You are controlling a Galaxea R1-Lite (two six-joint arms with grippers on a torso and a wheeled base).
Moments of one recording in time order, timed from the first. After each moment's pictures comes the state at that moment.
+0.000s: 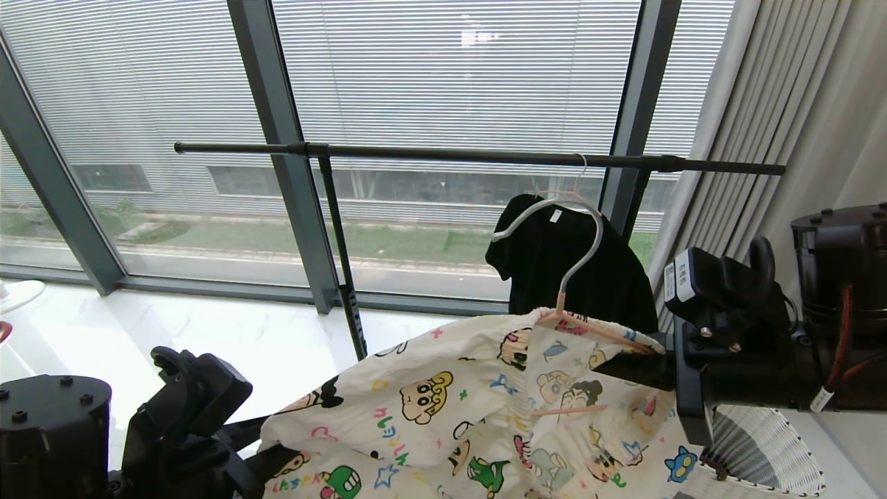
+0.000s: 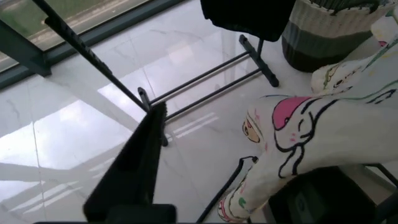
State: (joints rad) left arm -0.41 1.26 -0.21 -0.54 -0.11 0.24; right arm 0.68 1.43 -0.80 -0.19 0.43 -0.44
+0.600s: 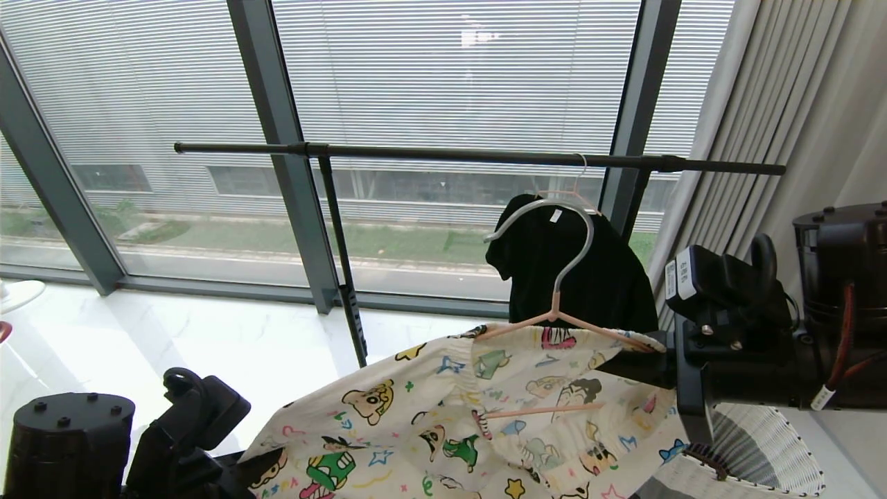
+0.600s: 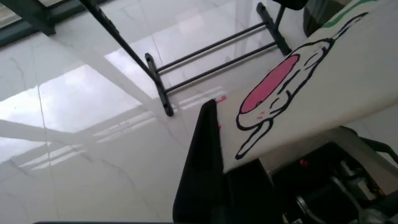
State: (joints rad) left arm -0.30 1.34 -0.14 -0.54 -0.10 0.25; right arm 0.67 1.43 -0.80 -0.19 0.43 -0.44
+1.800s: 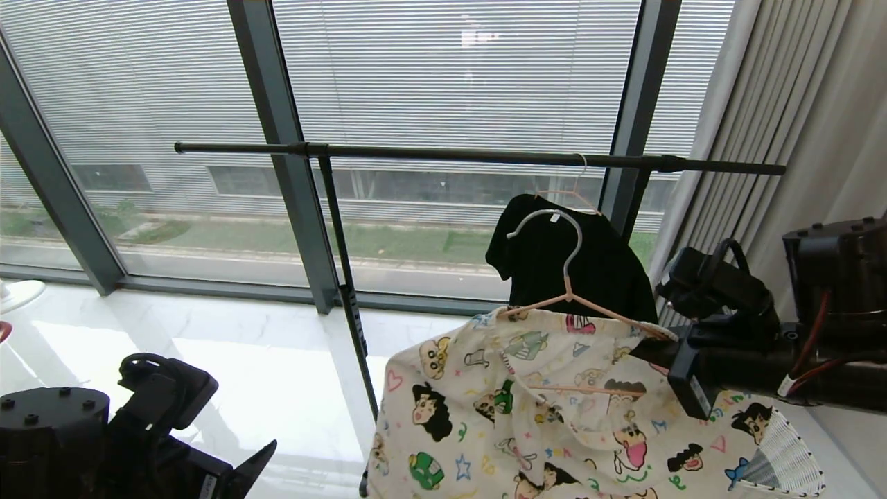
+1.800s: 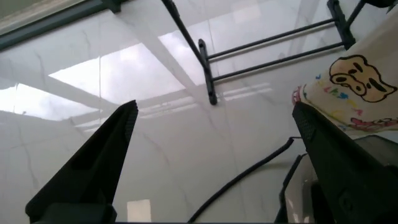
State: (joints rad) left arm -0.29 1.28 -0.16 -0.54 0.20 0.24; right arm 0.59 1.46 -0.76 -0.19 0.13 -0.34
